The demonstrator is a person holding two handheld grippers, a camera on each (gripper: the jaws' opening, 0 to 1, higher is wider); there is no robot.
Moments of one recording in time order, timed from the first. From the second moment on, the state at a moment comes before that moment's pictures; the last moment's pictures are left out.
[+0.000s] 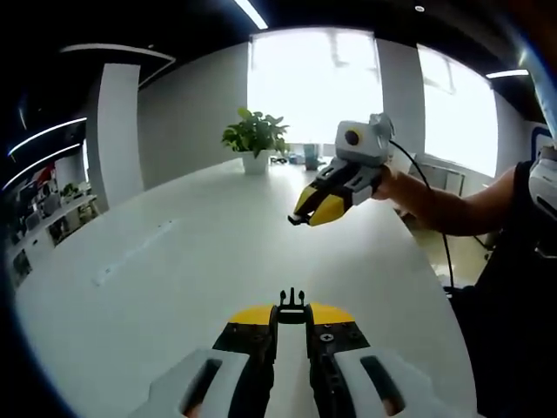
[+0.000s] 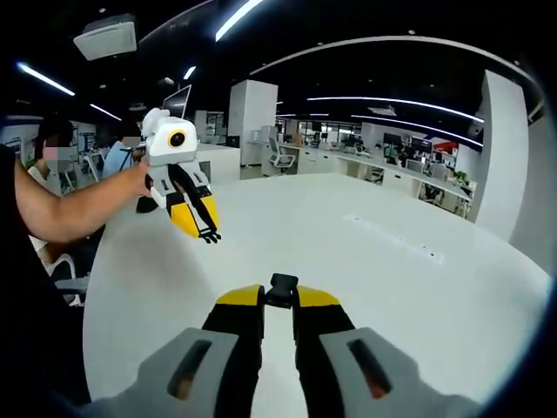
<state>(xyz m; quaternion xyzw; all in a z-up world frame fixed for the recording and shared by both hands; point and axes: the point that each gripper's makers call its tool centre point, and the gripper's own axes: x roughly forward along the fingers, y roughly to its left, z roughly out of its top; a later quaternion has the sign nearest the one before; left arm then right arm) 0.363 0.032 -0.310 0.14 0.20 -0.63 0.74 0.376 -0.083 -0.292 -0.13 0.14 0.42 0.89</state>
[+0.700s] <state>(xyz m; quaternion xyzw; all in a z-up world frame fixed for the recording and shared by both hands) 0.366 0.036 -0.321 0.14 0.20 -0.63 0.73 0.376 -0.080 -0.308 -0.13 0.14 0.43 0.88</state>
